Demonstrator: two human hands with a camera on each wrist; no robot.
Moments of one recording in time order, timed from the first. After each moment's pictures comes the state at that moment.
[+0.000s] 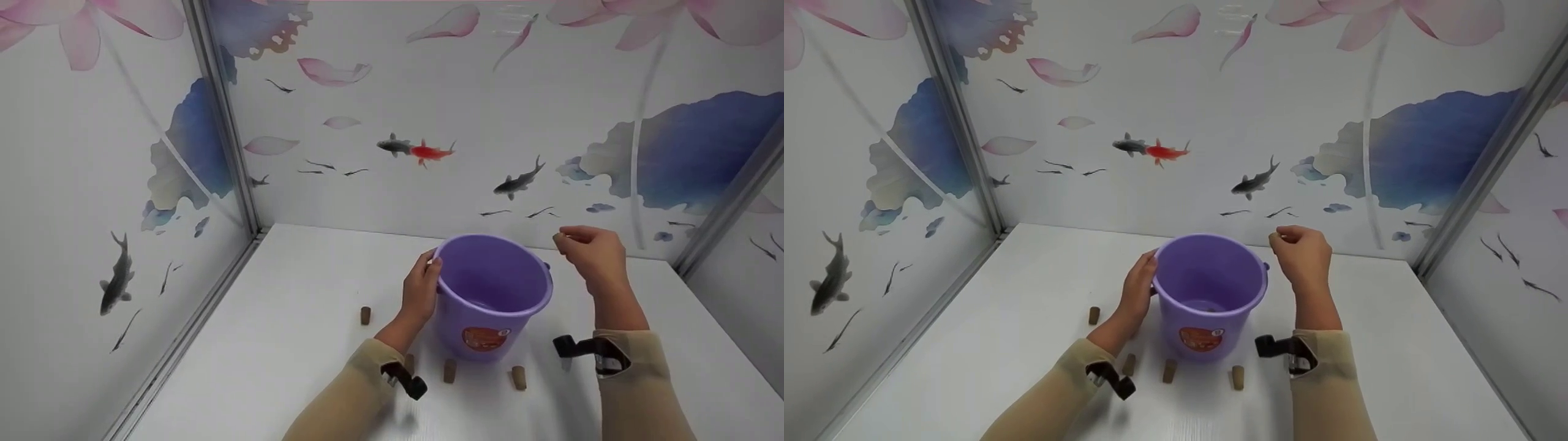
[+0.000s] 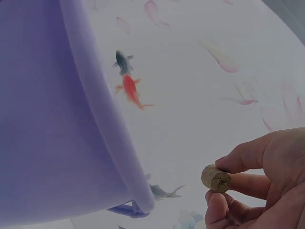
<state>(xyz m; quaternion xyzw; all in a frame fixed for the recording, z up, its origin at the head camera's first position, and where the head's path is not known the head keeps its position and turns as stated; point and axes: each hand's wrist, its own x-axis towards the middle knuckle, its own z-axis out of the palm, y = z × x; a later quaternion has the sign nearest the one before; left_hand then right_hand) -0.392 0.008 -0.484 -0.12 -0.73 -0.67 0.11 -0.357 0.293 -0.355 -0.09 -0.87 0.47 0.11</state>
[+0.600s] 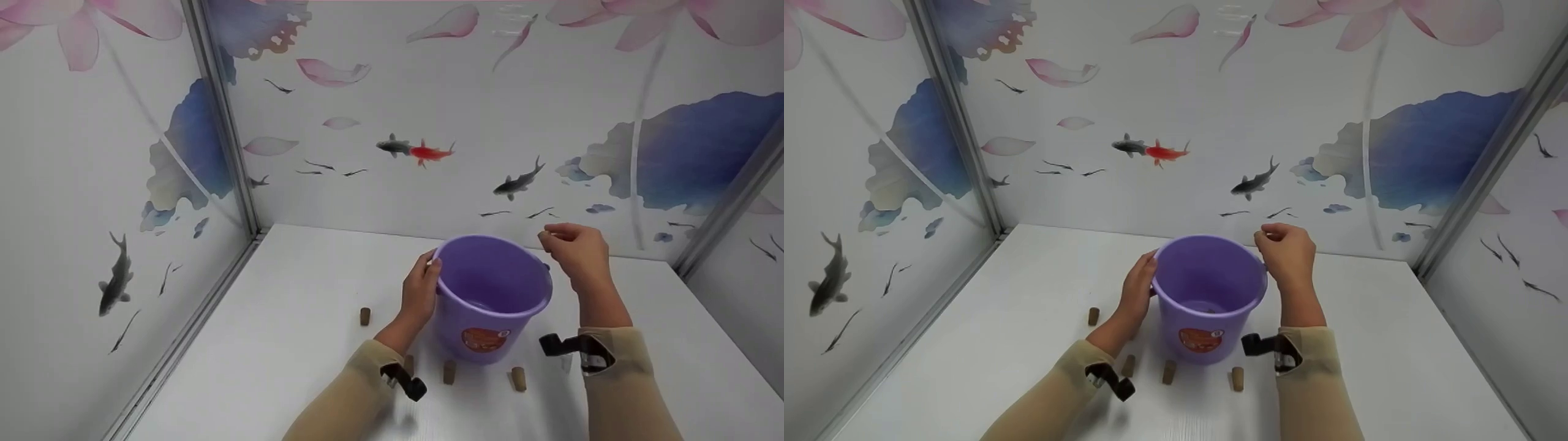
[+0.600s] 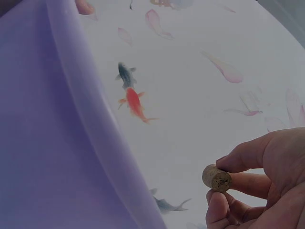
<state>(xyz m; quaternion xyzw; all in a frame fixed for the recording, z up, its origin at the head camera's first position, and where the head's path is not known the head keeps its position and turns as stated) -0.392 0.009 -0.483 -0.12 -0.72 -0.67 0.11 -0.365 0.273 -0.352 -0.08 -0.86 0.48 0.12</state>
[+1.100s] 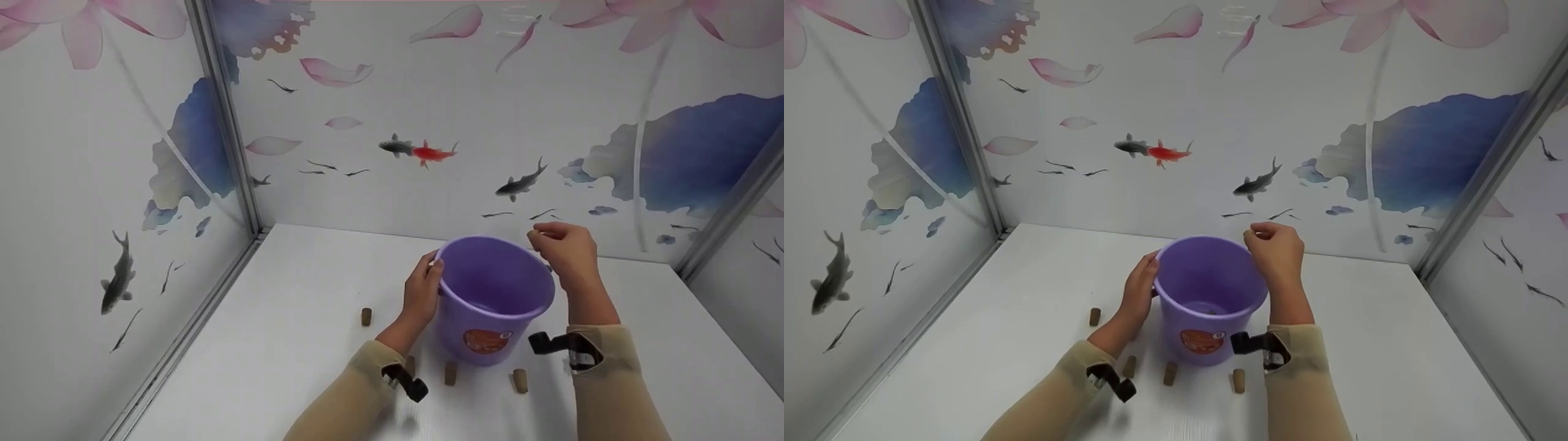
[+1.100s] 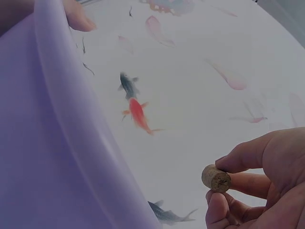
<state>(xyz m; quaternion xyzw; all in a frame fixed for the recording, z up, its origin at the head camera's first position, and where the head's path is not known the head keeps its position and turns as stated) -0.391 0.008 -0.482 -0.13 -0.73 -0.66 0.11 -0.366 0.252 -0.350 -0.07 -0.86 0.48 0.13</state>
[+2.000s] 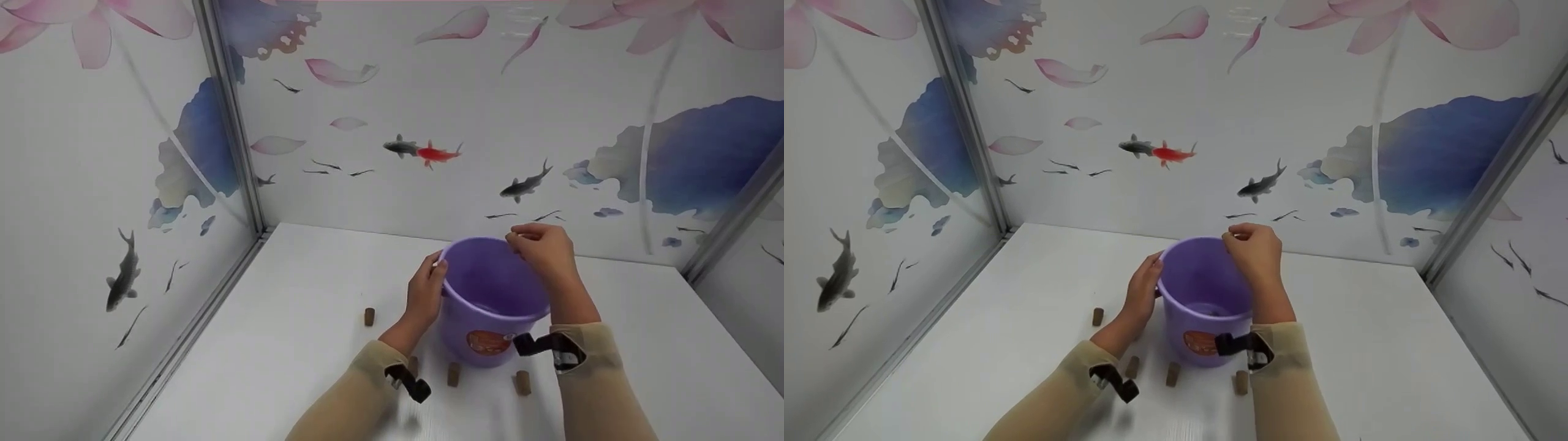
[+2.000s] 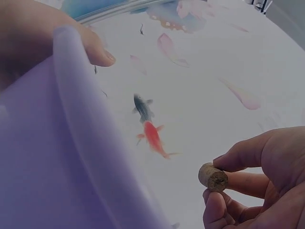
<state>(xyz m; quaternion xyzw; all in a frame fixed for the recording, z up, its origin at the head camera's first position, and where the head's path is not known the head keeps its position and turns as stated) -0.390 0.007 -0.481 -0.13 -0.72 -0.67 0.11 -0.375 0.221 -0.351 -0.03 -0.87 0.48 0.10</state>
